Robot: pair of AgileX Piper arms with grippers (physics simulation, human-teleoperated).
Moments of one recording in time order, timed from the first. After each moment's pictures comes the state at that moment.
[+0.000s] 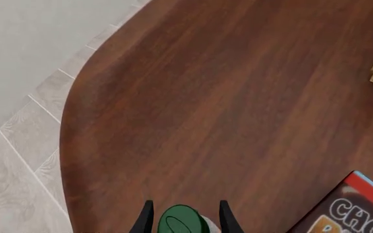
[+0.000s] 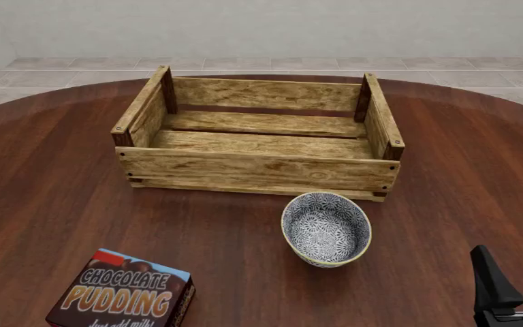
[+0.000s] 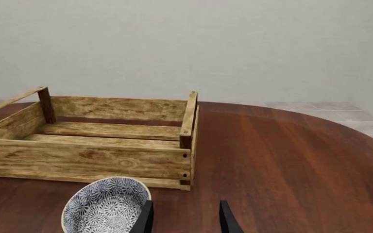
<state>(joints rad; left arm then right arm) 0.78 0.42 -0.02 0.13 0.27 0.01 0.00 -0.01 0.00 0.00</state>
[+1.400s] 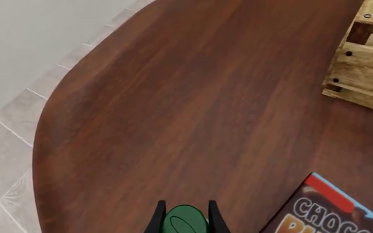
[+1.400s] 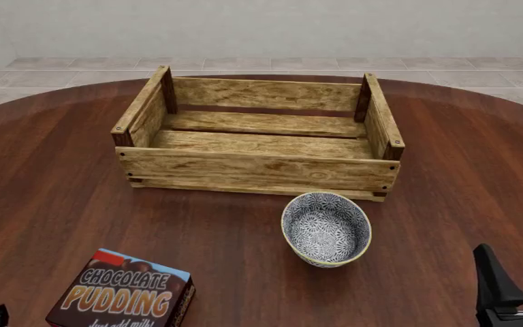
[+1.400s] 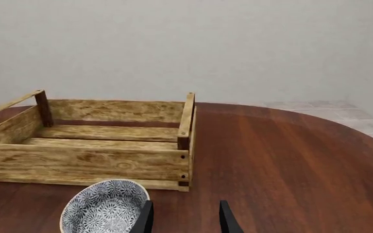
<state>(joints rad) 0.64 0.35 -0.05 0.18 0.20 0.00 0.00 -0.01 0.00 0.01</state>
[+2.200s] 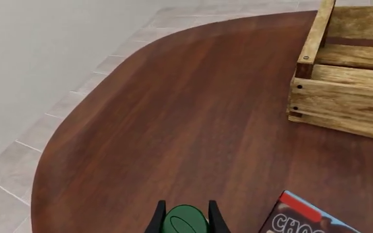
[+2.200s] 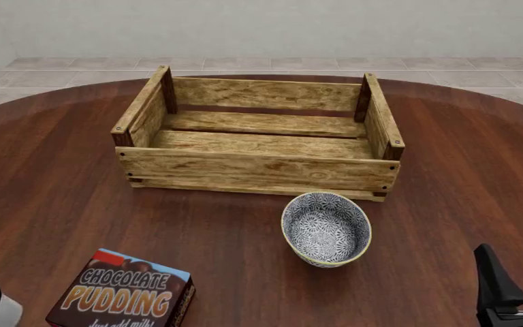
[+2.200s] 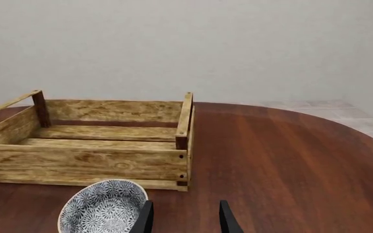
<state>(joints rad) 0.51 0.29 -0.19 0.26 0.23 -0.01 0.00 -0.01 0.00 0.01</state>
